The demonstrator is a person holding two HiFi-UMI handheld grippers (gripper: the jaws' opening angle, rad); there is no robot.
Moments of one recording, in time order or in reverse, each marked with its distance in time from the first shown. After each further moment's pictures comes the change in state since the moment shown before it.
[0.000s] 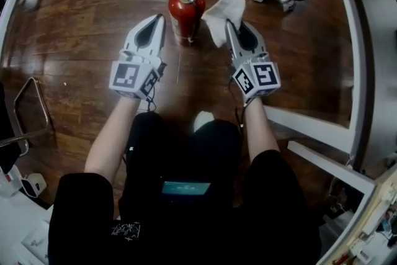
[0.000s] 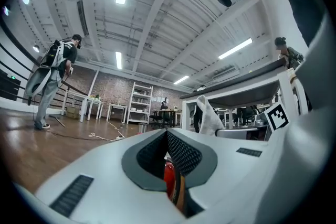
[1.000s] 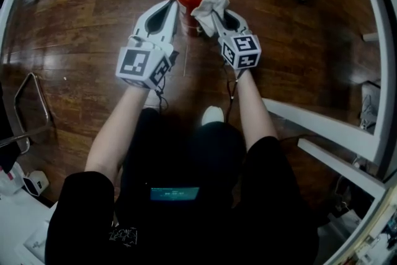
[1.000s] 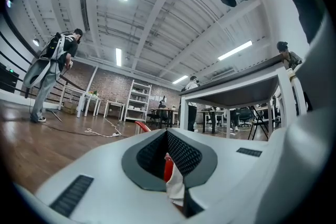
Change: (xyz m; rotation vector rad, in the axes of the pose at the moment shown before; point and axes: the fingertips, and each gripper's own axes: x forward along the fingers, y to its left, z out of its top) left arm 0.016 0.006 -0.038 -0.023 0.005 -0.028; right arm 0.077 -0.002 -0.168 -0.013 0.253 0.032
